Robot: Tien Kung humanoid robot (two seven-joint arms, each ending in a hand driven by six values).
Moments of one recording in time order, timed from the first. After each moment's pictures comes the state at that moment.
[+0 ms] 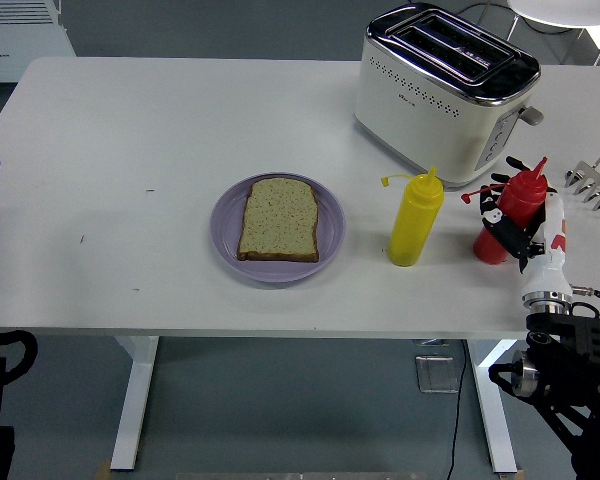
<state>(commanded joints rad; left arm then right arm) -0.04 0.00 -1.79 -1.47 0.44 0.12 -0.14 0.31 -0.21 0.87 1.10 -0.76 -0.65 0.65</state>
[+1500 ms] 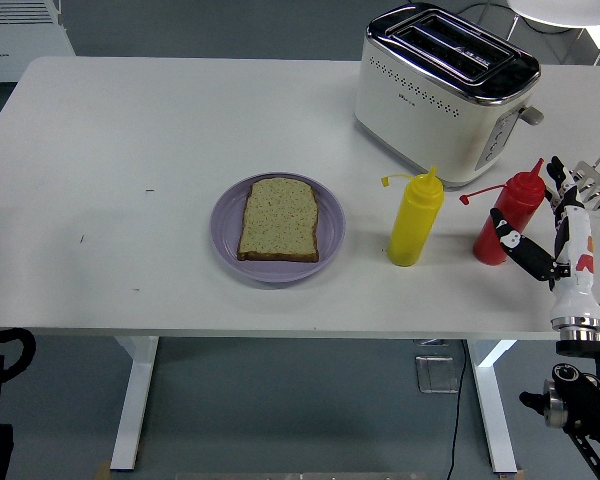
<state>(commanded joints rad) -0.05 0.00 -1.80 -1.47 0.44 0.12 -0.14 0.12 -0.24 1.04 1.26 -1.06 -0.65 0.58</state>
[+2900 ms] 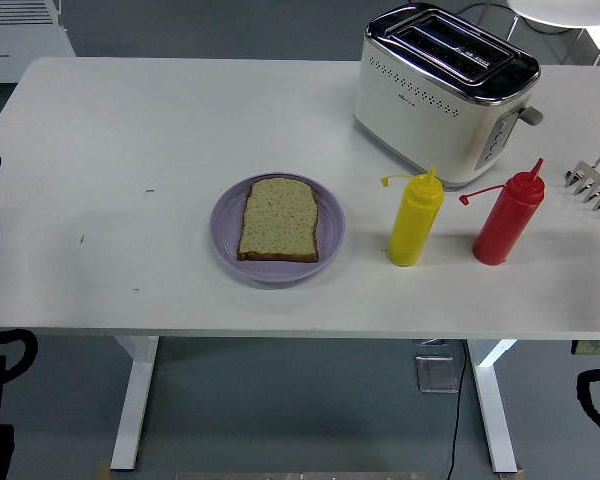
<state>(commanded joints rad) -0.05 0.01 -1.79 -1.47 0.44 0.12 -0.14 -0.04 -0.23 1.42 1.52 -0.27 -0.21 0.50</state>
